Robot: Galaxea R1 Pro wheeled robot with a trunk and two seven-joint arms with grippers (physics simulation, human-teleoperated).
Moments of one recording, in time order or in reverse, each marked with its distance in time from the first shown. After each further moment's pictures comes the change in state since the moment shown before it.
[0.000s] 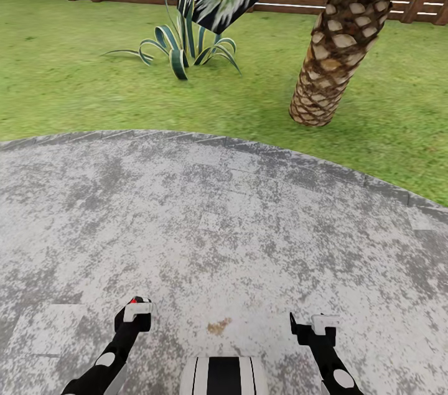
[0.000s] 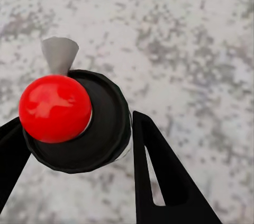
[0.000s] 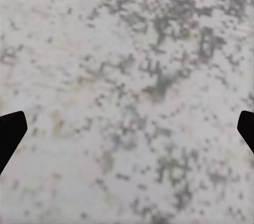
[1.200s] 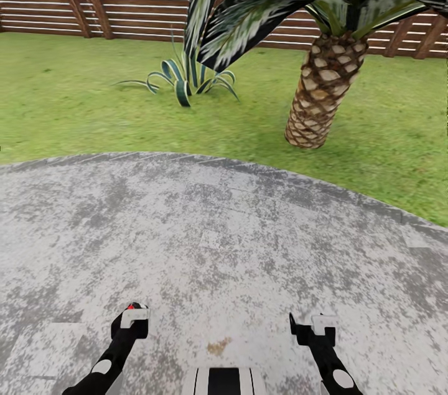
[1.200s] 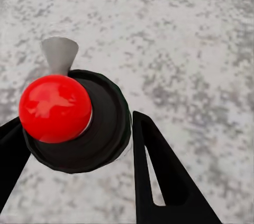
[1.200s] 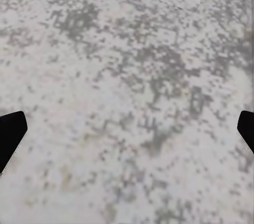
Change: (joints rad) left arm 0.024 0.009 0.001 -0.001 -0.001 0.007 0.002; right arm 0.000 0.002 0.002 0.001 0.001 -0.001 0.000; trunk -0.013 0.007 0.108
